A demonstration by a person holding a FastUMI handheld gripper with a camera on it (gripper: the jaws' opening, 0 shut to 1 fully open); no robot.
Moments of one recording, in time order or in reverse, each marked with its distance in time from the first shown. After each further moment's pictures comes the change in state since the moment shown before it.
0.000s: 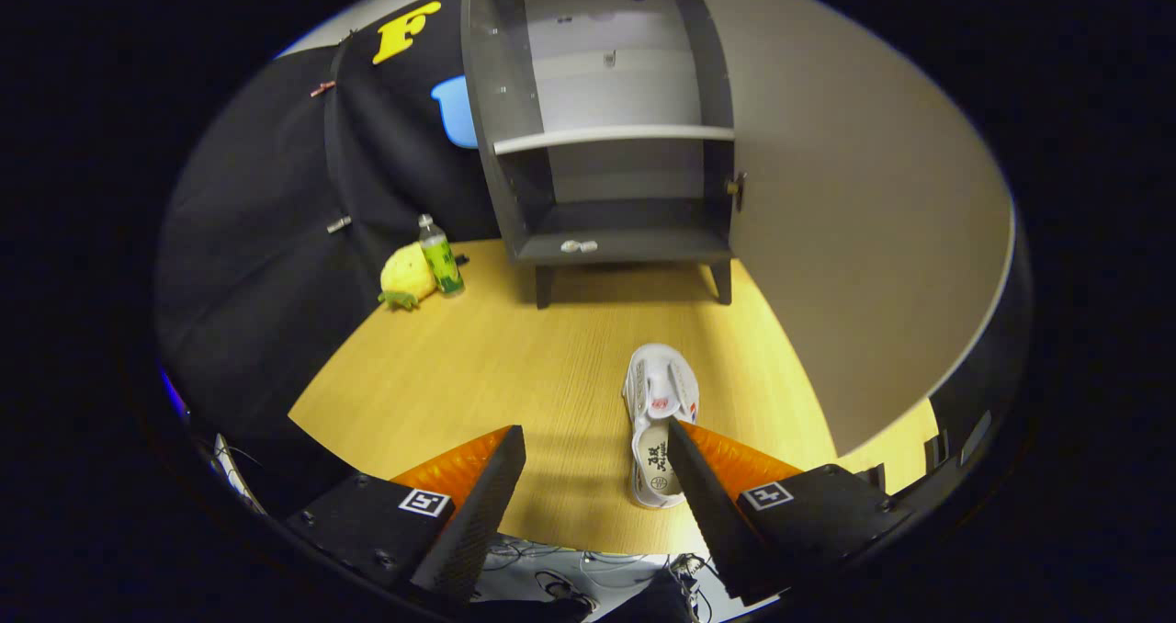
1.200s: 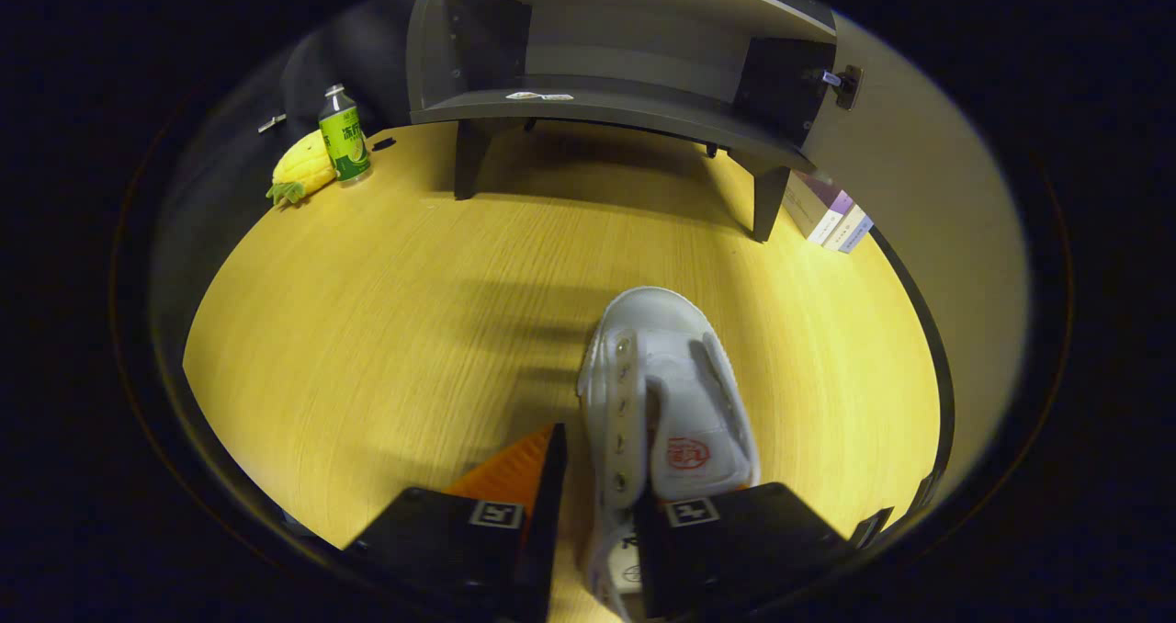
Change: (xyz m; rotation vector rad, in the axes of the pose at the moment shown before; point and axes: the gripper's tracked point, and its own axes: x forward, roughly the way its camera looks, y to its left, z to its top) arm 0.163 -0.051 -0.038 -0.121 0.210 -0.184
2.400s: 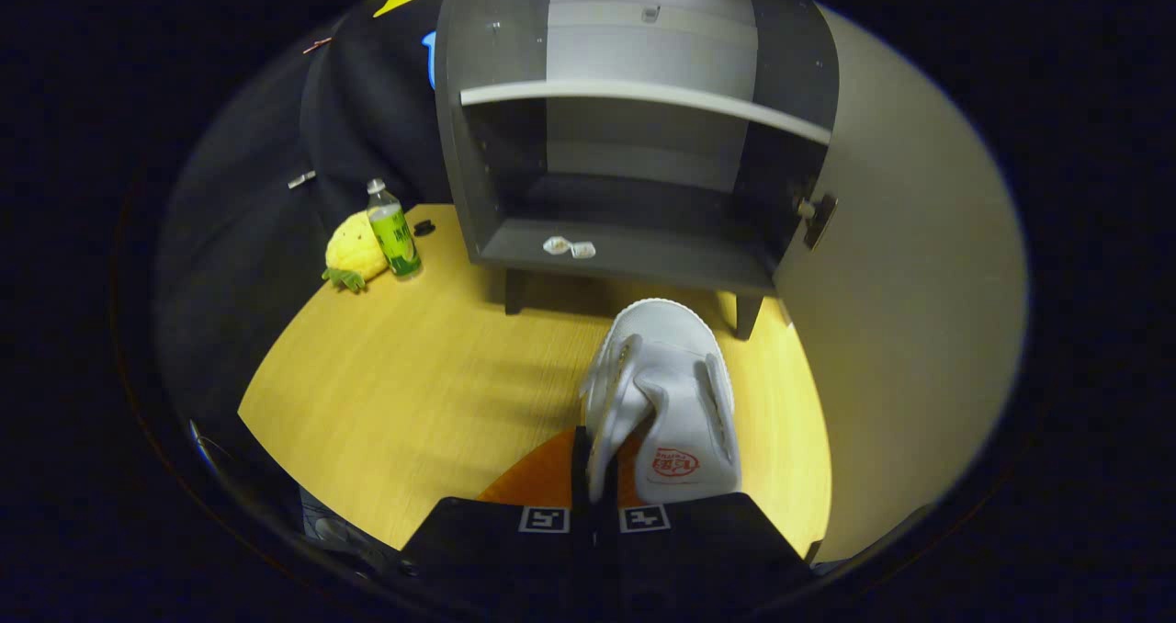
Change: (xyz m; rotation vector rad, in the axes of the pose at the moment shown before) arm -0.132 0.018 0.138 0.012 -0.219 0.098
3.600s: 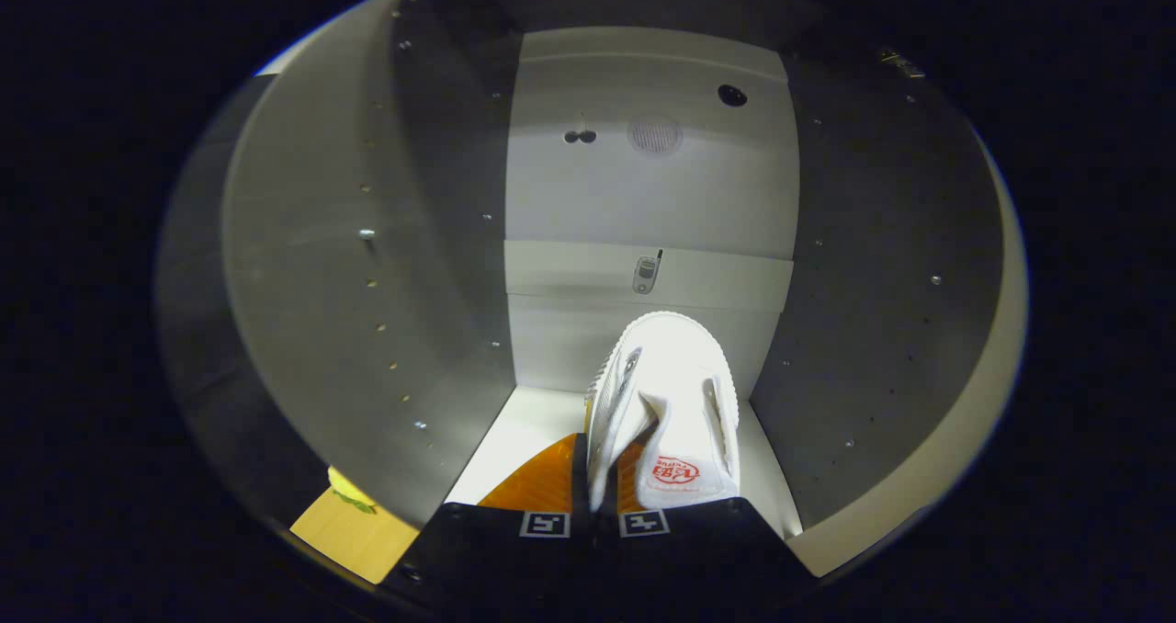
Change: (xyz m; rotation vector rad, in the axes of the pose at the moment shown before) arm 0.048 -0.029 0.397 0.033 -0.403 -0.020
